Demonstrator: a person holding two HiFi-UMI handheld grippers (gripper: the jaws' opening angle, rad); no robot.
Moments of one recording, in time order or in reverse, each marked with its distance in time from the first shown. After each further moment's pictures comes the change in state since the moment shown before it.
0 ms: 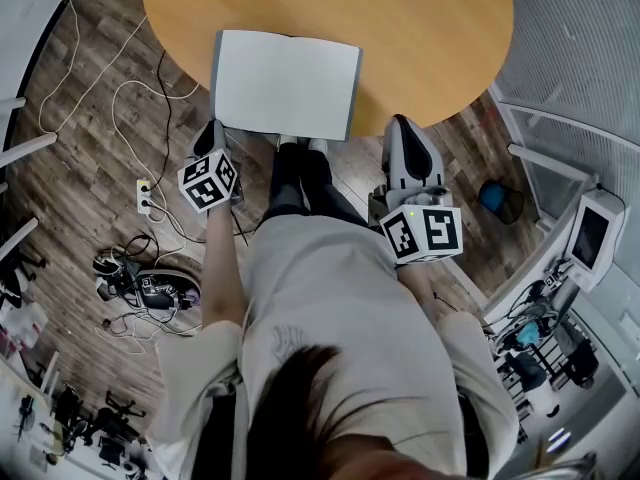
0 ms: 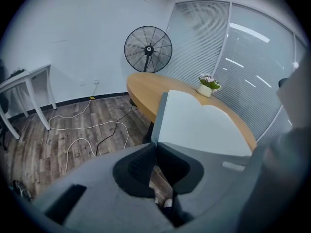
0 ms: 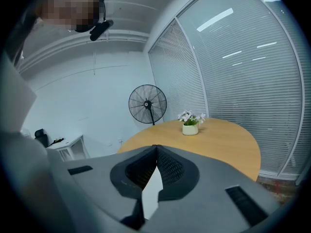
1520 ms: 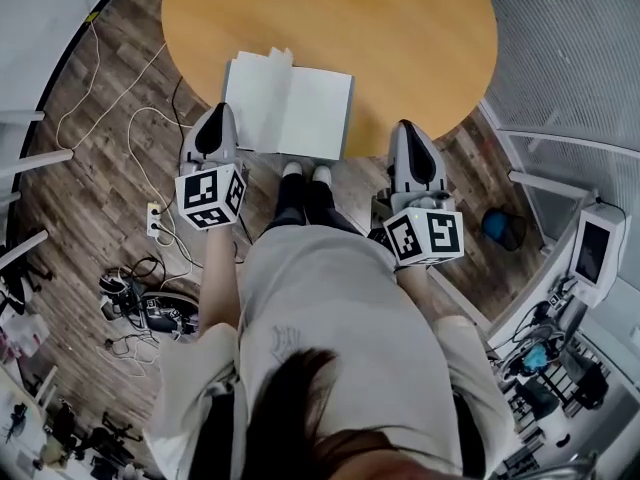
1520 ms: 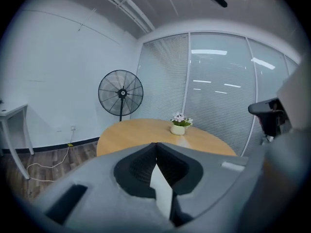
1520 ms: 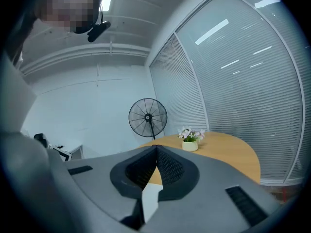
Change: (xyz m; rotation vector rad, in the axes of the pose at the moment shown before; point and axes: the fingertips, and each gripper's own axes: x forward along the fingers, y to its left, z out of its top) left arm -0.088 -0.107 0.160 0.263 -0.424 -0.175; right arm -0.022 -0.012 0.051 -0.001 -0.156 0.010
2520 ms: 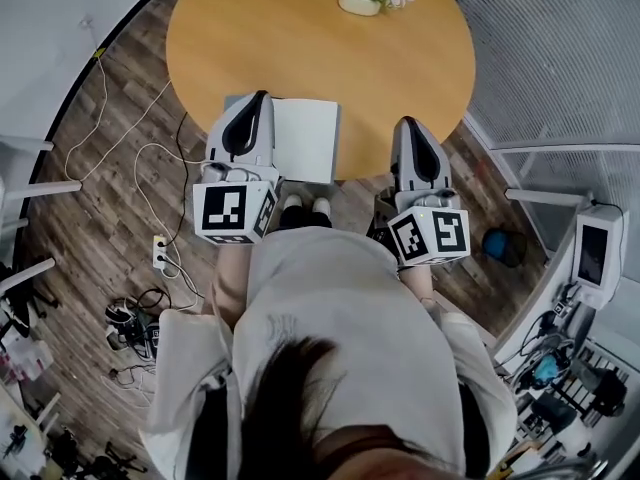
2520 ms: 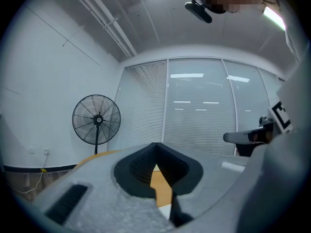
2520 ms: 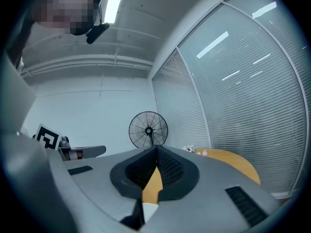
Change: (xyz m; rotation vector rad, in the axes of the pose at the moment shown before) left arm -0.009 -0.109 0.149 0.082 -0.287 -0.211; right arm -0.003 -0.007 0.074 -0.035 -0.148 0.019
